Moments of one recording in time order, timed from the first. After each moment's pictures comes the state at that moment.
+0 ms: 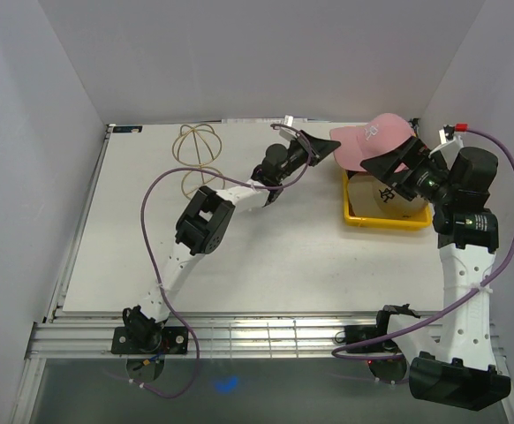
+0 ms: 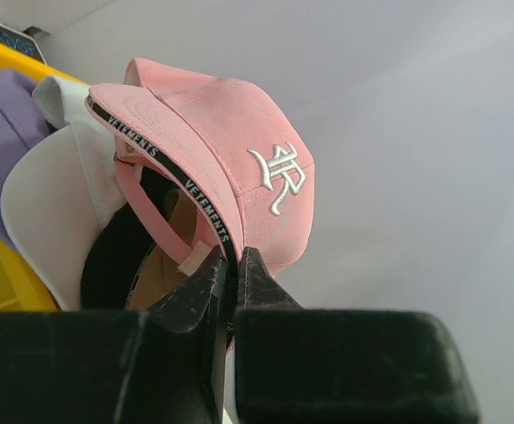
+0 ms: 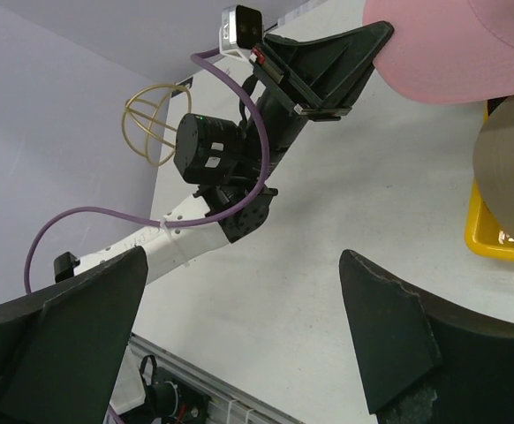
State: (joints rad) left arm -0.70 2.55 1.94 0.88 0.24 -1.26; right arm -0.15 0.94 1.20 -0.58 -0.64 0.62
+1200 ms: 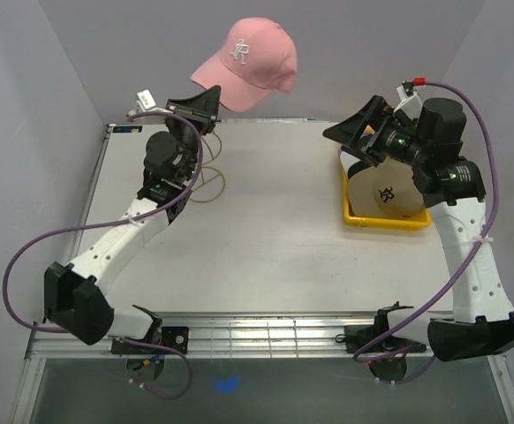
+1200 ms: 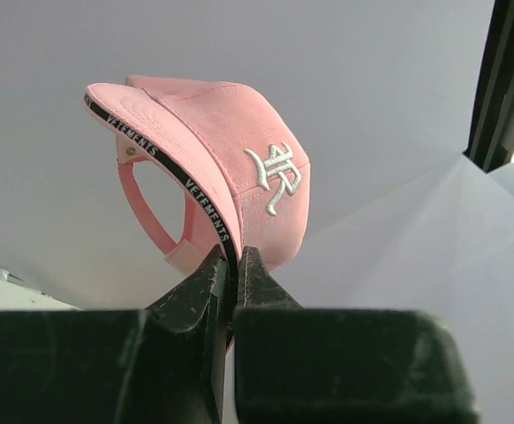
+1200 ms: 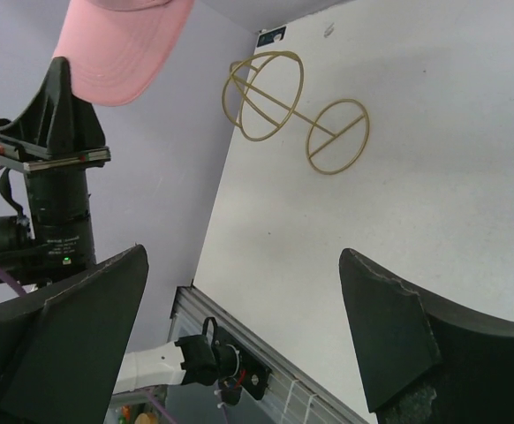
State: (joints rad) left arm -0.50 1.39 1.22 0.58 -0.30 -1.02; right arm 0.15 1.21 1.56 -0.60 -0.59 0.75
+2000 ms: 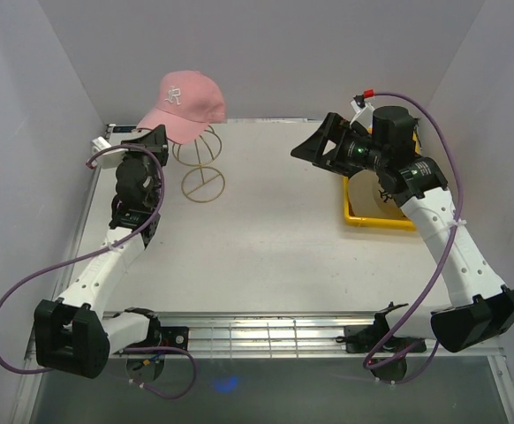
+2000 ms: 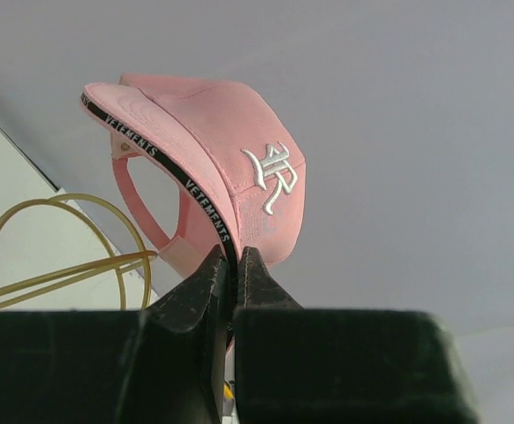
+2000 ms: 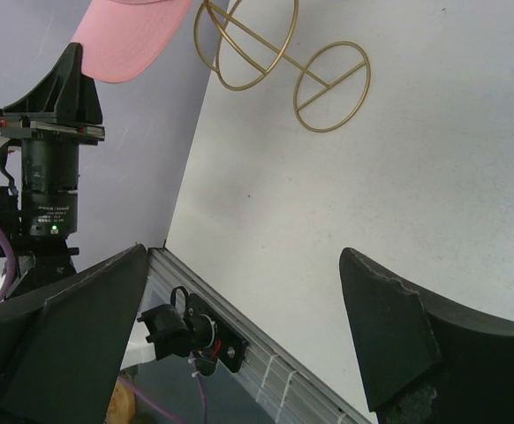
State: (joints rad) left arm -0.22 1.14 0.86 0.46 -0.40 -1.14; right arm 0.38 1.29 1.49 -0.57 -0.46 0.69
